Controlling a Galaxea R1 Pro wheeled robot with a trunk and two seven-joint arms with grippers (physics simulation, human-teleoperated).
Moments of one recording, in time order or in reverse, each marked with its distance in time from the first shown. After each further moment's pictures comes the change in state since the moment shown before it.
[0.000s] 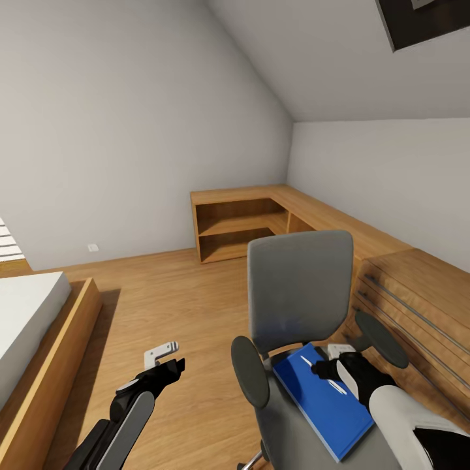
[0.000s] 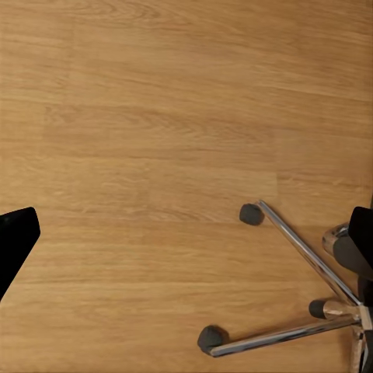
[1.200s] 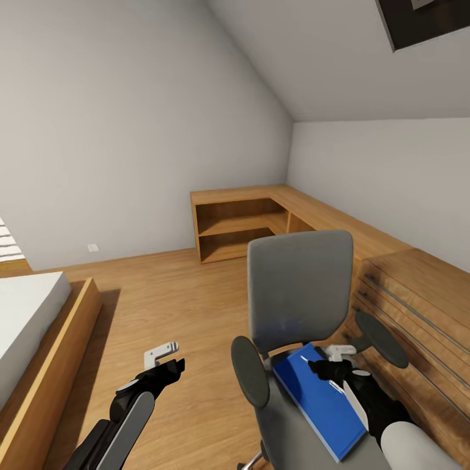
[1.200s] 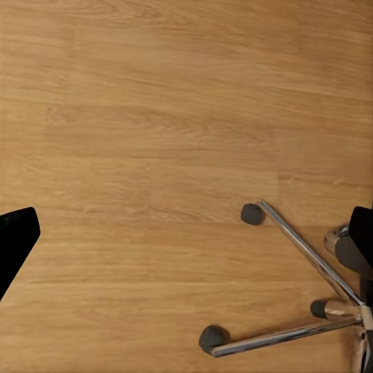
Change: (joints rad) left arm 0.000 0.000 0.000 0.003 -0.002 -0.001 0.000; right arm 0.184 -0.005 -0.004 -0.238 0.005 -0.254 0.085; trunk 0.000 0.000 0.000
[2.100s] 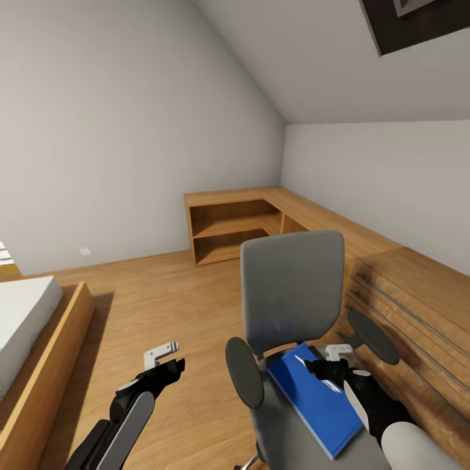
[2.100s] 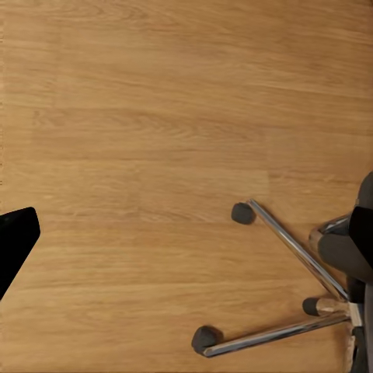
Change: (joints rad) left arm 0.000 0.000 0.001 0.000 0.001 0.000 0.000; right arm 0.002 -0.002 0.000 -0.006 0.001 -0.009 0.075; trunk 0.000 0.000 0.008
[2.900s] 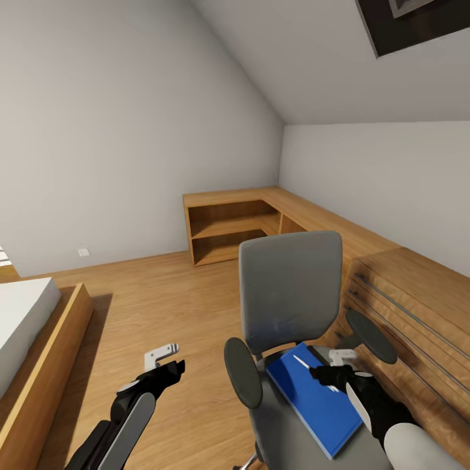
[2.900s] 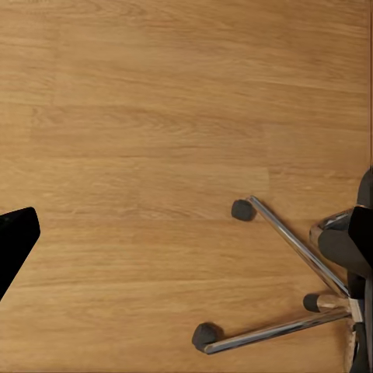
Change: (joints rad) left arm 0.000 -0.002 -0.002 0.012 -0.003 -0.002 0.000; right arm 0.001 -0.011 0.006 0.014 -0.001 0.066 -0.025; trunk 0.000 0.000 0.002
